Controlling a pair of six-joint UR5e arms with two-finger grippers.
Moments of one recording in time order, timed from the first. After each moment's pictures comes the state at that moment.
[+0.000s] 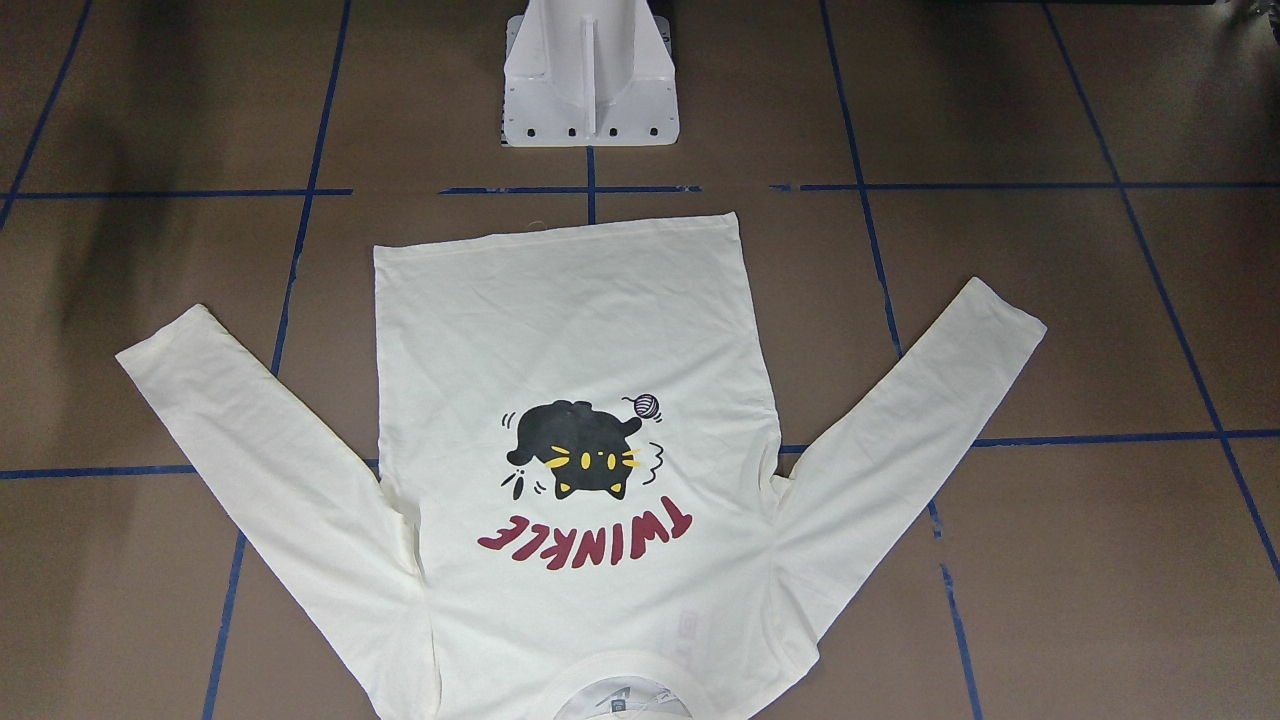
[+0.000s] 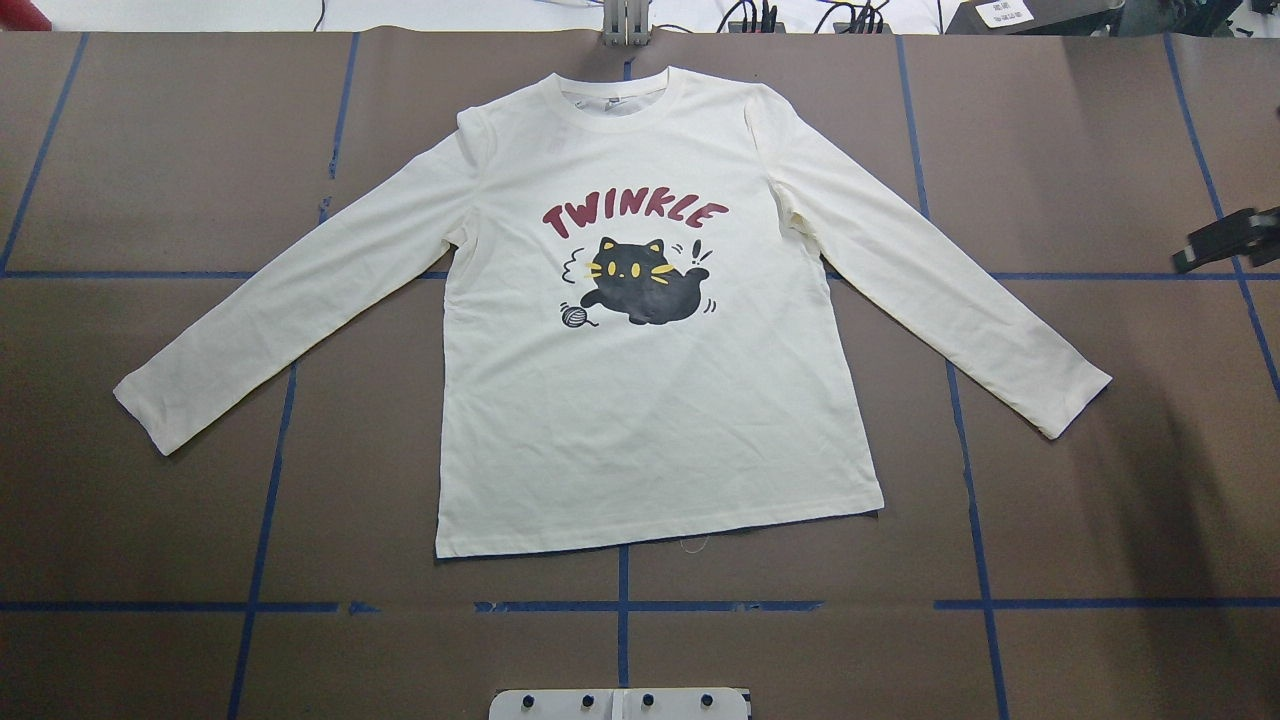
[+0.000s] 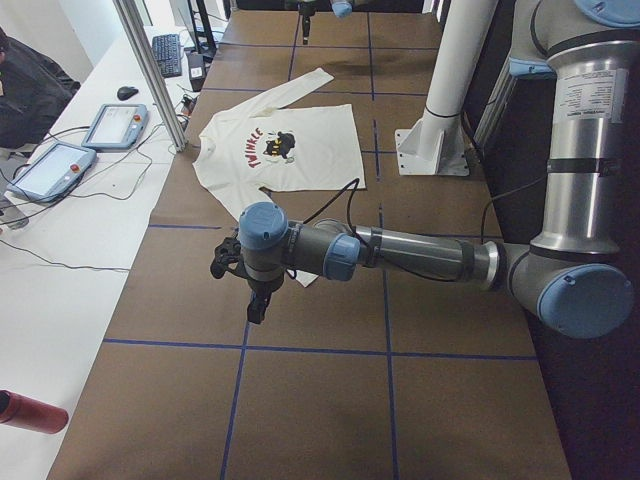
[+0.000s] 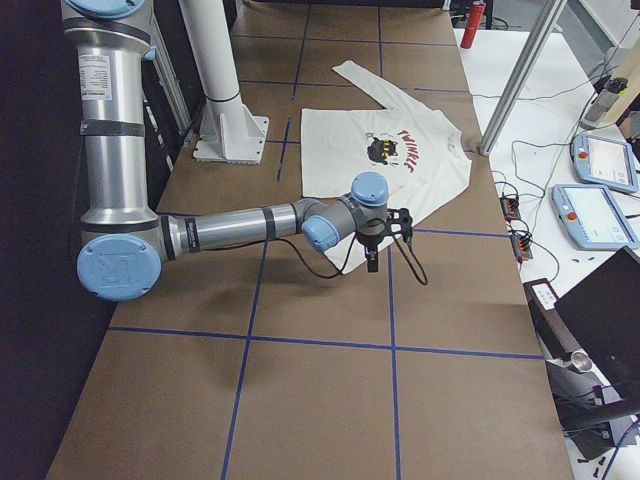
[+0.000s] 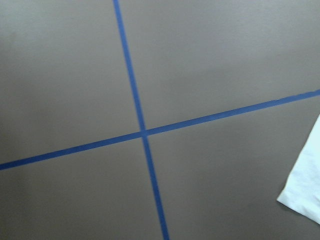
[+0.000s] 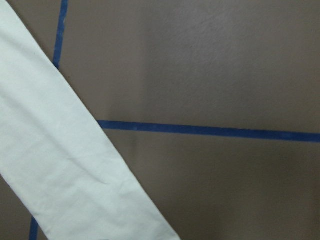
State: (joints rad) left arm -1.54 -1.57 -1.69 -1.68 -2.42 0.03; right arm 1.10 -1.60 1.69 -1.00 2.24 0.74
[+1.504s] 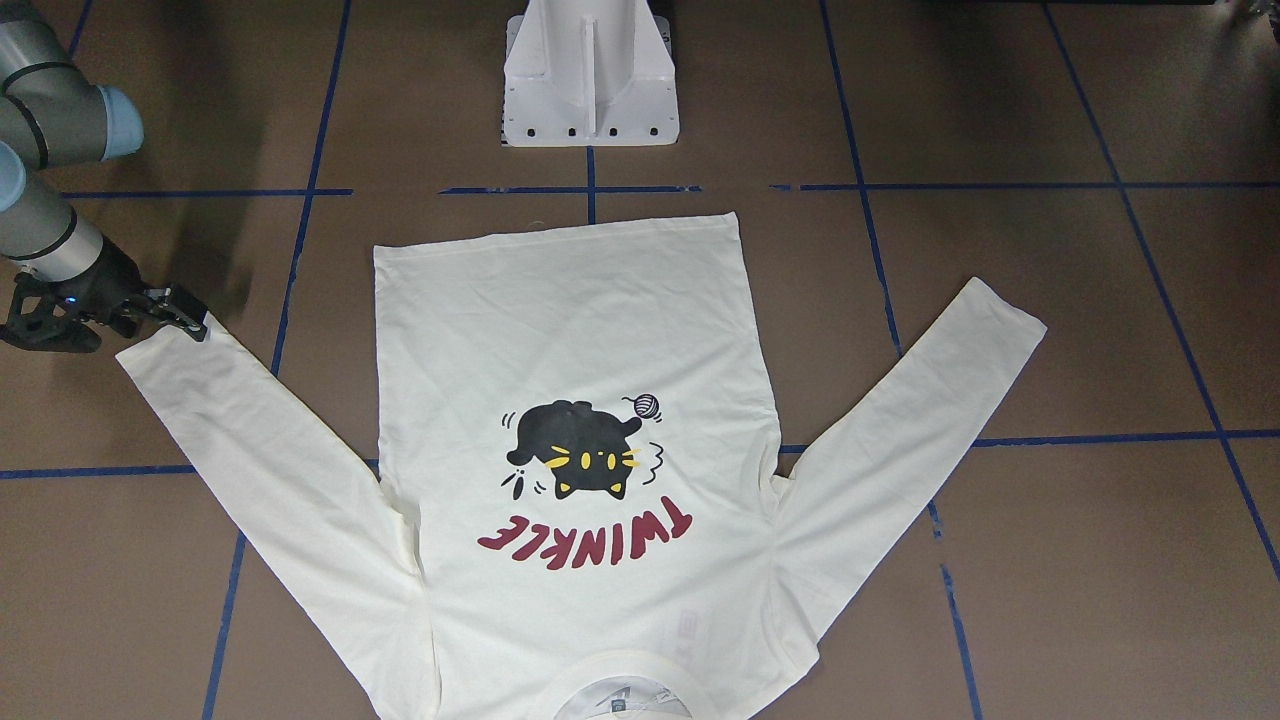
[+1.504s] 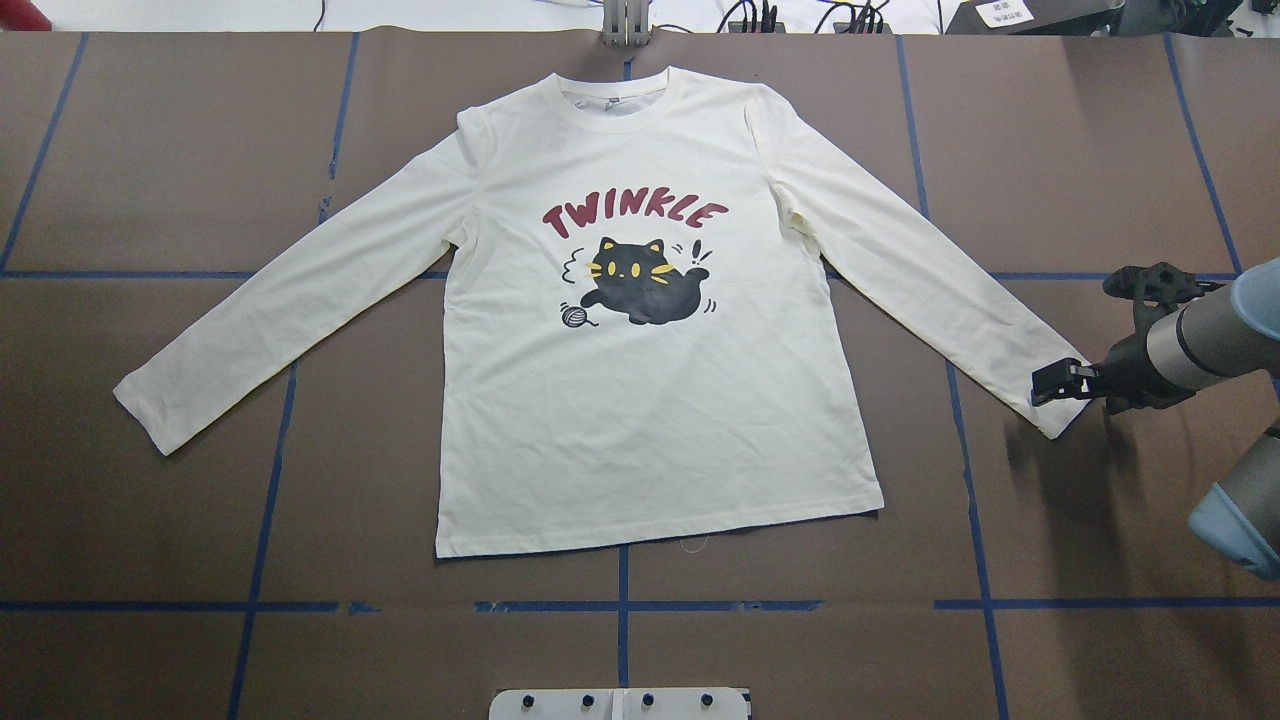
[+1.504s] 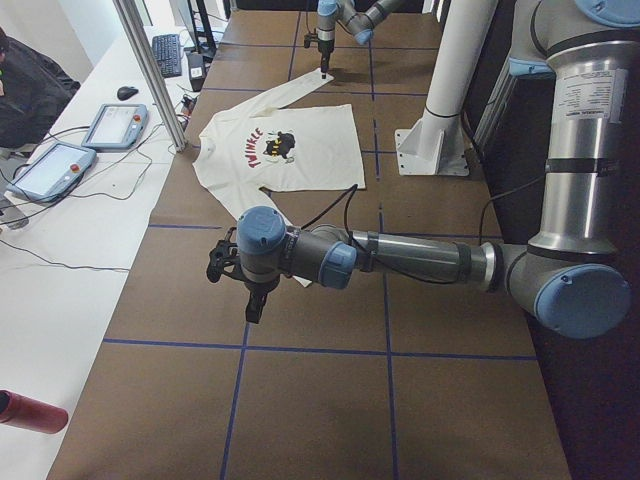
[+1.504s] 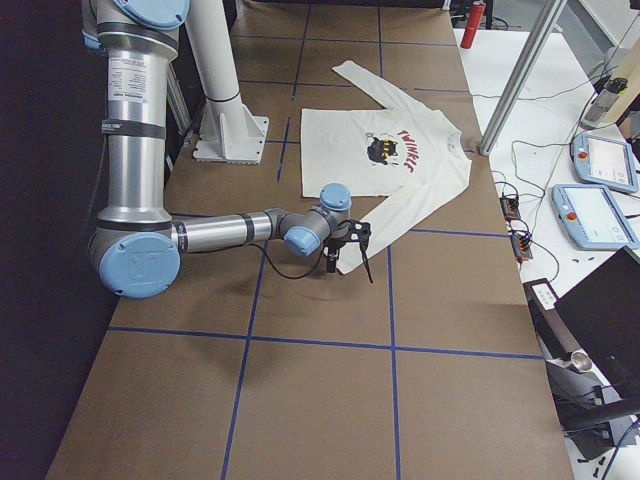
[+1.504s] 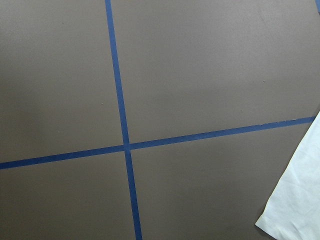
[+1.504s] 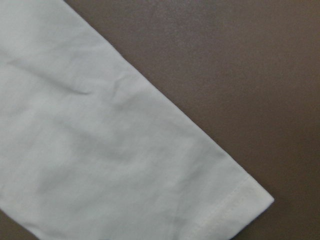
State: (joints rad) left arm -1.54 -1.57 -1.67 -1.76 -2.44 -0.08; right arm 0.84 -1.63 1.66 -0.98 2.11 1.04
